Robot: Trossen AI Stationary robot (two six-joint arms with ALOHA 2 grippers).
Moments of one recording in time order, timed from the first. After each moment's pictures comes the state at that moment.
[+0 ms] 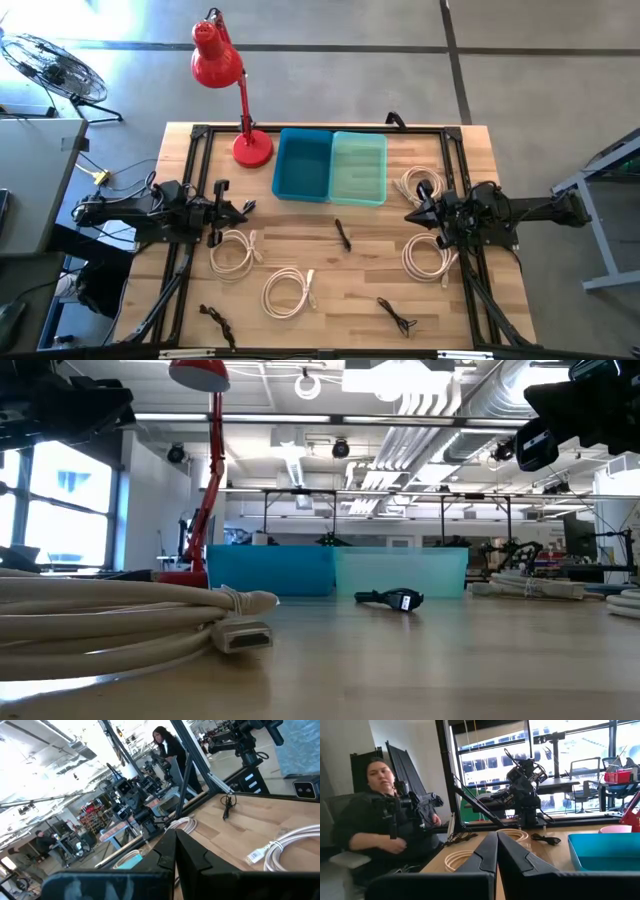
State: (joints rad) left arm 0.00 0.01 0.01 0.12 0.25 0.55; right arm 0.00 0.17 0.01 0.33 -0.23 0.18
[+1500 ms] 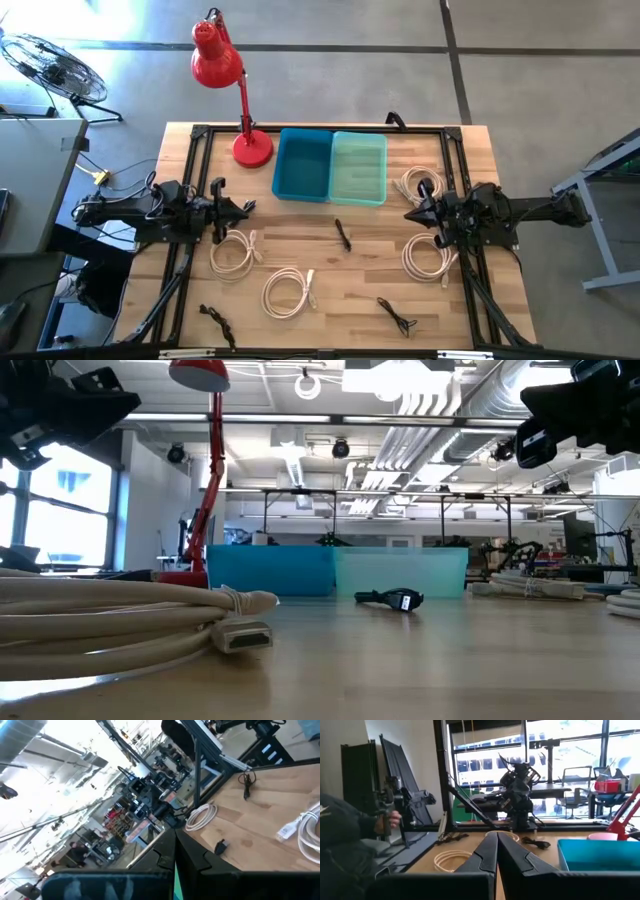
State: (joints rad) left arm 0.00 0.01 0.01 0.12 0.19 0.77; right arm 0.00 0.17 0.01 0.34 -0.21 0.11
